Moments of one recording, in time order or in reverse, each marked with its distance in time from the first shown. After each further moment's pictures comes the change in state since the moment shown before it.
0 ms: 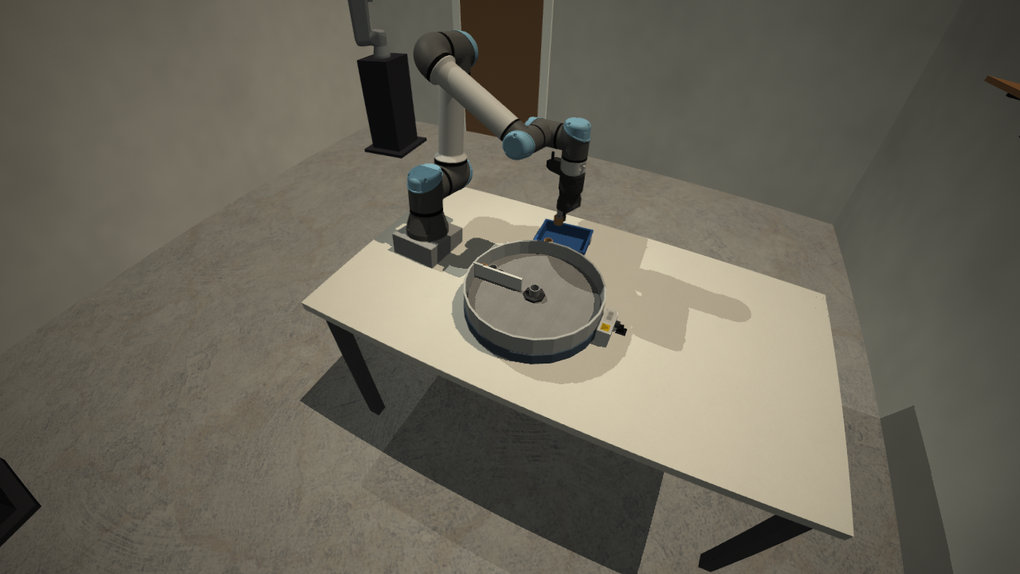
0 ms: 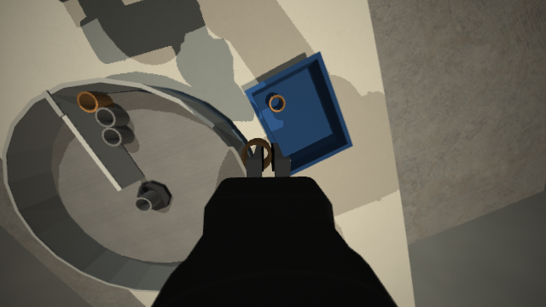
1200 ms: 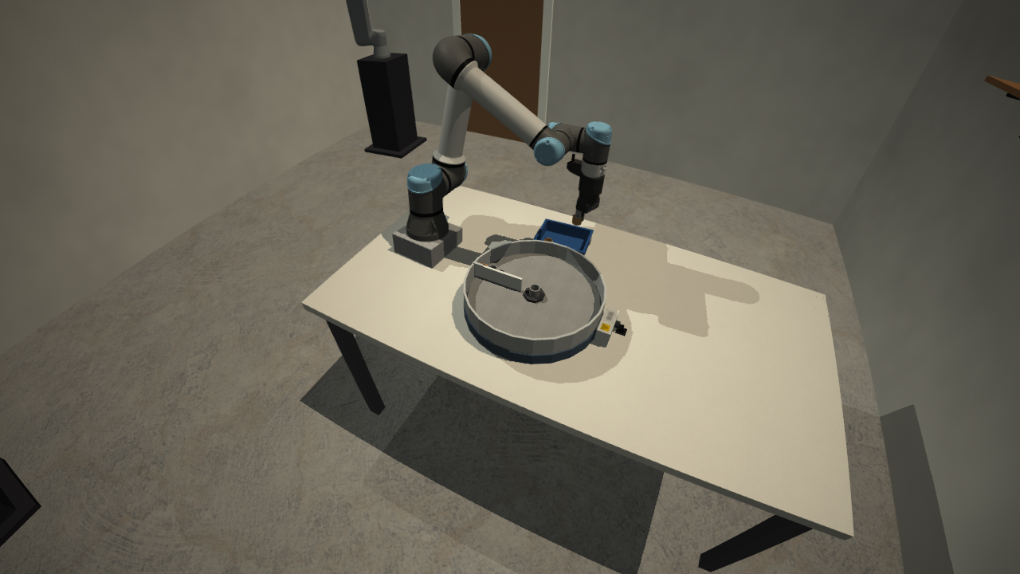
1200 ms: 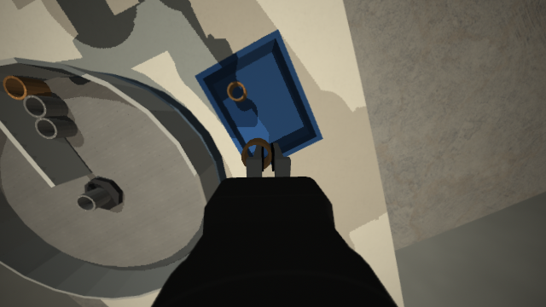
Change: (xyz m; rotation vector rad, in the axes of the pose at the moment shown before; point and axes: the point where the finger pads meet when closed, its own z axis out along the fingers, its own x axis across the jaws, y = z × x) arm 0.075 0.019 0.023 0.004 -0.005 0.000
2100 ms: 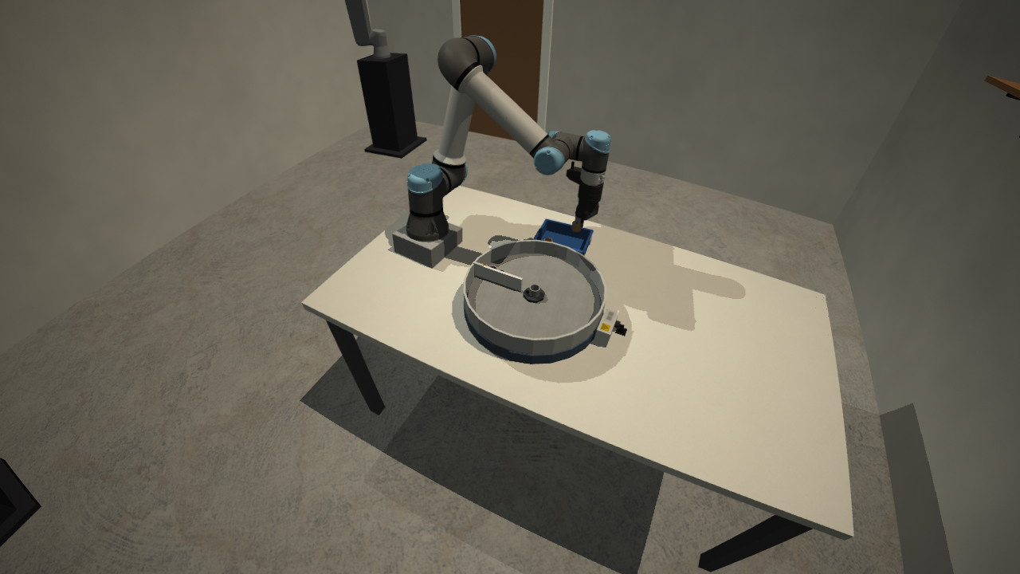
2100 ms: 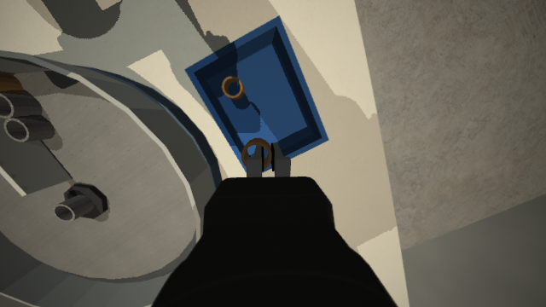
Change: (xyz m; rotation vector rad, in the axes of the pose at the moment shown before) arm 0.001 0.002 0.027 -0.003 0.001 0.001
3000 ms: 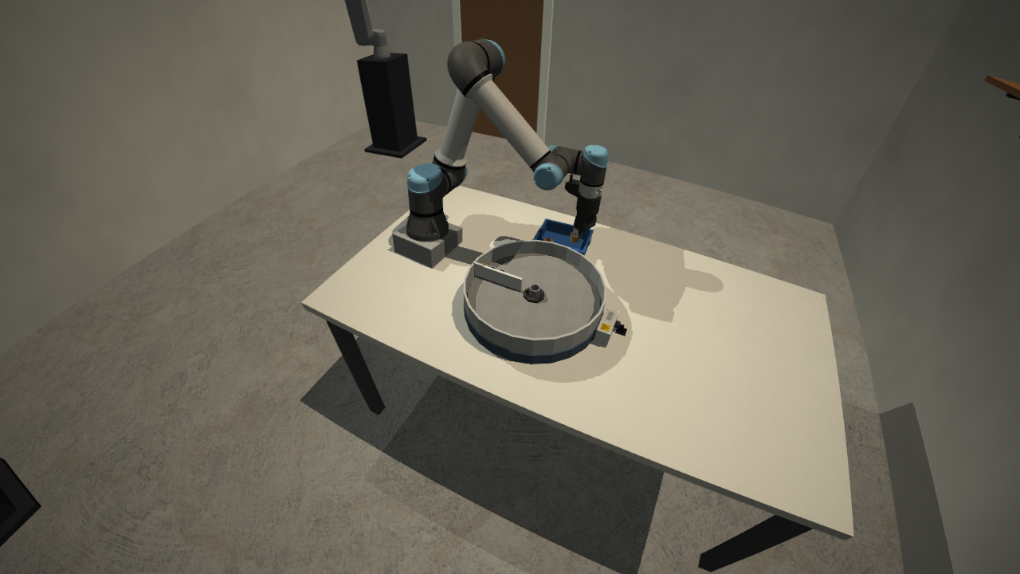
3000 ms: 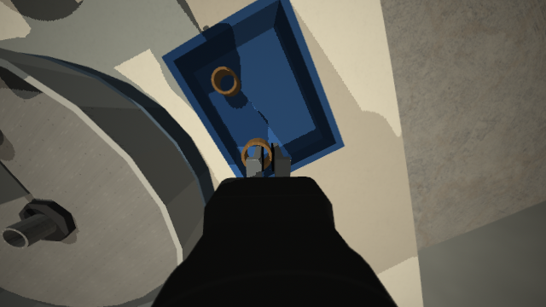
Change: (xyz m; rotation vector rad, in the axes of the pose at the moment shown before) arm 0.000 0.000 0.047 0.003 -0.002 0.002
